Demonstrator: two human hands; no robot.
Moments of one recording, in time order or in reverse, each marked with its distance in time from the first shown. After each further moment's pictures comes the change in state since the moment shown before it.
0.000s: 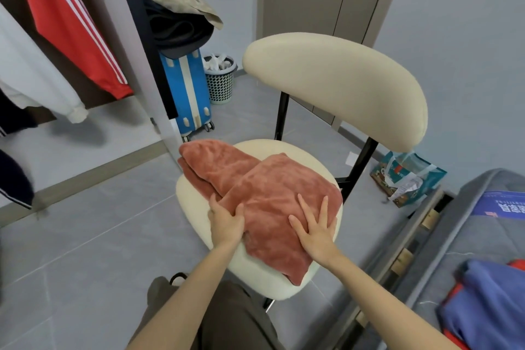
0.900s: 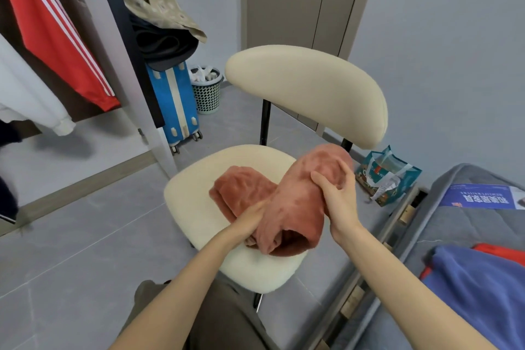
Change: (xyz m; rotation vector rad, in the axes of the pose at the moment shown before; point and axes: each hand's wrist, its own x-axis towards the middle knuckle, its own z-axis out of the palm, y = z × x) left_hand -0.037 0.044 0.024 0.137 -0.746 0.079; right_hand -0.046 -0.069 -0.098 0.902 0.380 0.013
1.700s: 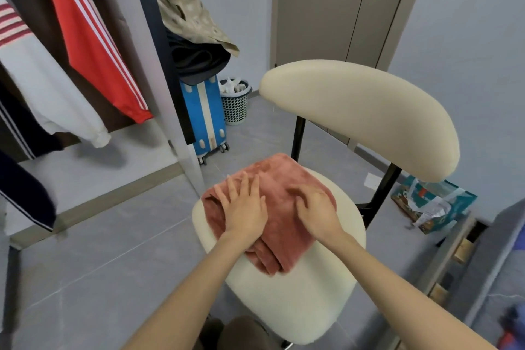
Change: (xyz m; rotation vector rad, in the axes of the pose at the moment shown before) left_hand 0.037 0.014 -0.086 0.967 0.604 0.071; right_hand 0.079 0.055 0.100 -0.937 -0.374 -0.561
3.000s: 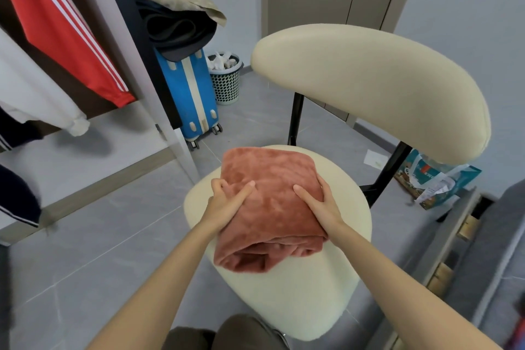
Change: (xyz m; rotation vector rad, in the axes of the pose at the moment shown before) left_hand 0.029 -0.060 0.033 -0.896 -0.275 -0.366; right_hand -0.004 0.049 0.033 0.696 -0.077 0.665
